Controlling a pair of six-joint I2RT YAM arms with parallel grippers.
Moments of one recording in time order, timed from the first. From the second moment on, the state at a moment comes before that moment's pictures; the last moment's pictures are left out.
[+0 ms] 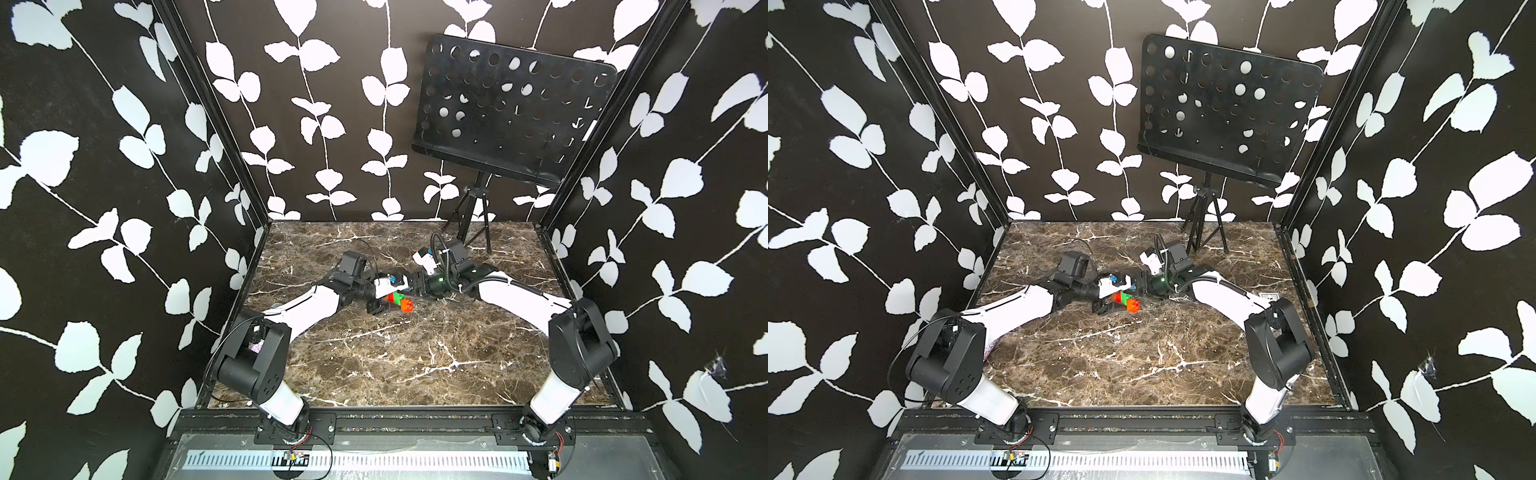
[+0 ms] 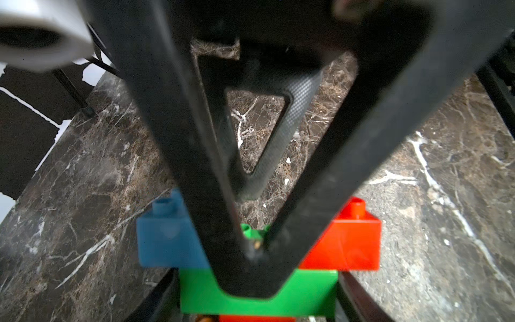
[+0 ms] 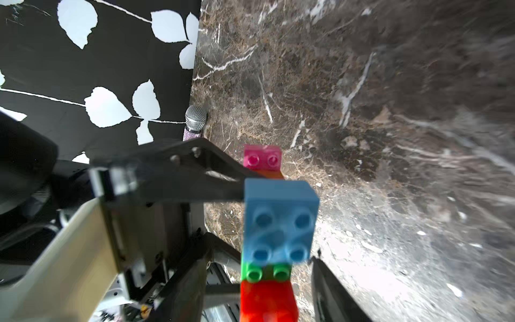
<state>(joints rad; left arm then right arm) -0.48 1.58 0.97 -0.19 0.69 0.80 0.57 1.70 1.24 -0.35 -0.66 0.59</state>
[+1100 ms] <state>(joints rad) -0.65 1.80 1.21 -0.52 -0.05 -0.38 0.49 1.28 0.90 -0.16 -0.36 0.63</state>
